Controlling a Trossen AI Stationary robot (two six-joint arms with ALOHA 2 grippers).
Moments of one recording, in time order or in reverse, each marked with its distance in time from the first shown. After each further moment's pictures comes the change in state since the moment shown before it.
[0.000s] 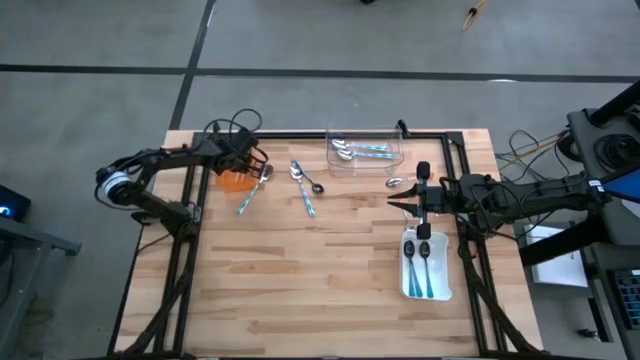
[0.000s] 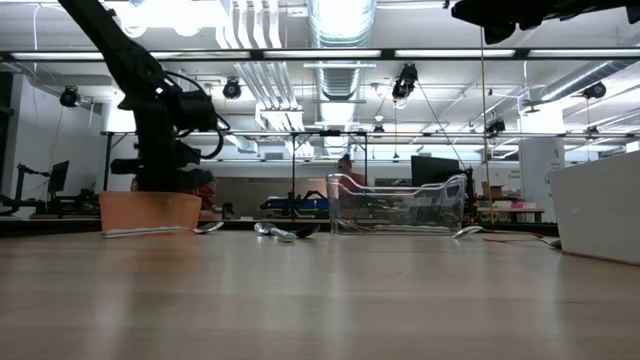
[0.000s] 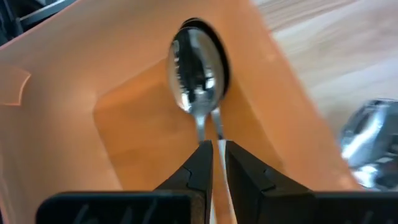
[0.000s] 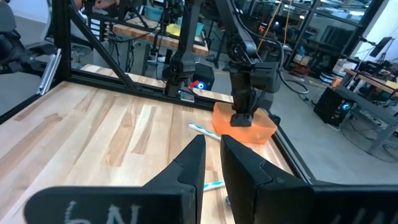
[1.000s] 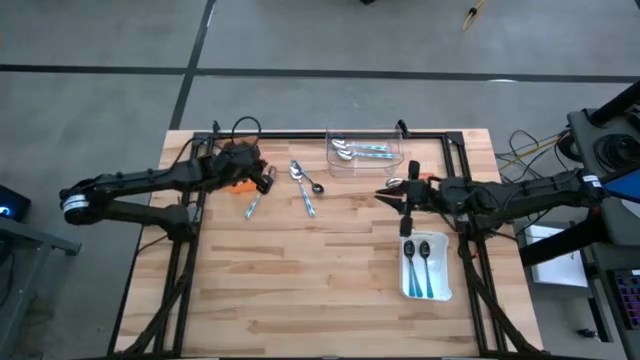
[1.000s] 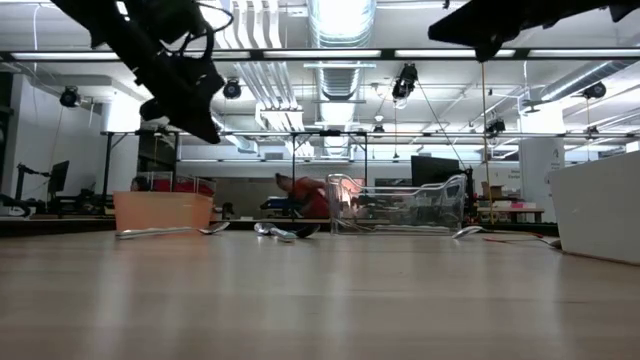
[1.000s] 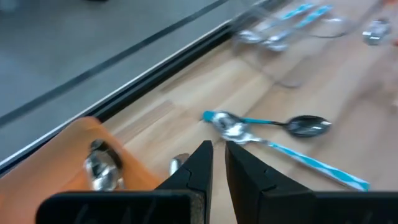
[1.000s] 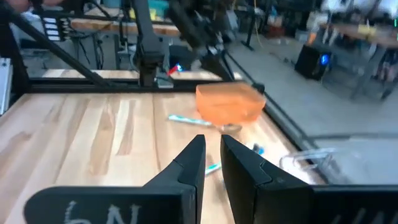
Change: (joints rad) left arm -0.417 -0.399 0.000 0.068 -0.051 0.084; right arm 0.000 0.172 0.048 0.039 0.151 0.206
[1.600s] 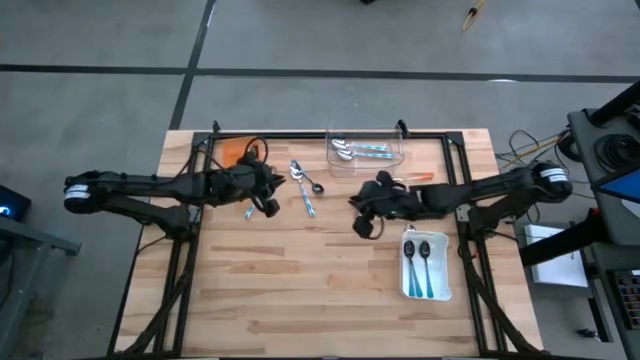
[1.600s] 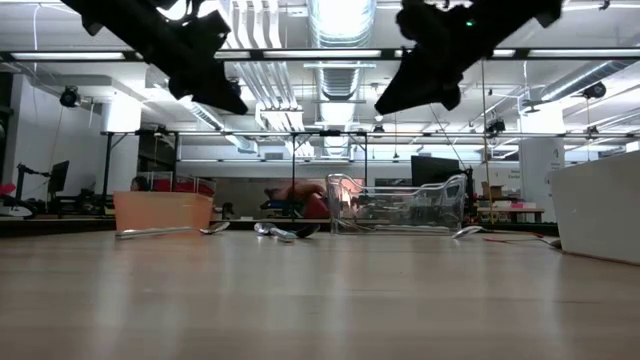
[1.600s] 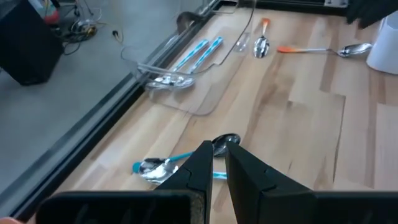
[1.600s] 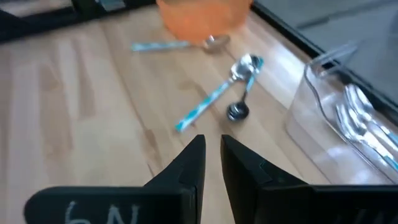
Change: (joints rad) left arm -0.248 0.022 0.000 0.183 -0.003 0.197; right arm -0.023 0.501 0.285 -0.230 0.108 0.366
